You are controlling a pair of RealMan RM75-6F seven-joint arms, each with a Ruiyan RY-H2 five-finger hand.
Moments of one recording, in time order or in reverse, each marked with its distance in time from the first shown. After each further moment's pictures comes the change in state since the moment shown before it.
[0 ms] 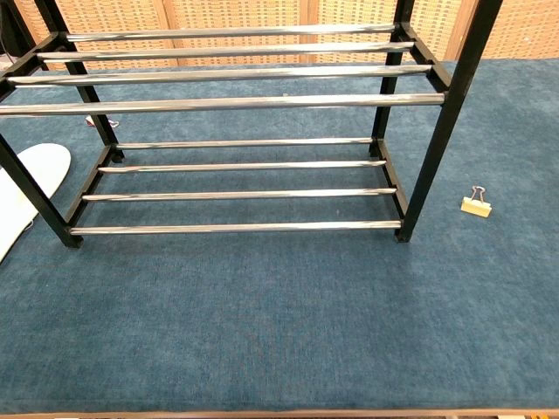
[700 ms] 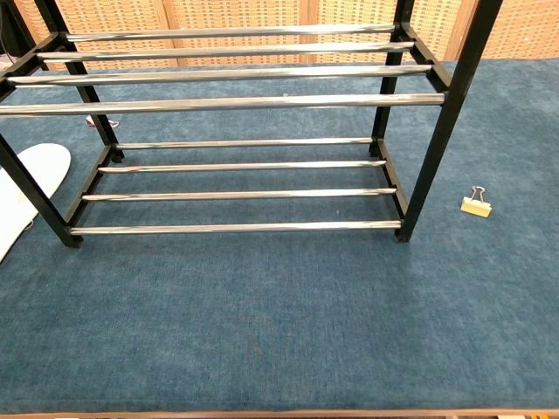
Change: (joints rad) left arm -0.136 -0.173 -0.054 0.271 -0.048 -0.196 -0.091; right arm 0.000 0.015 0.014 -0.009 0.041 -0.016 0.025
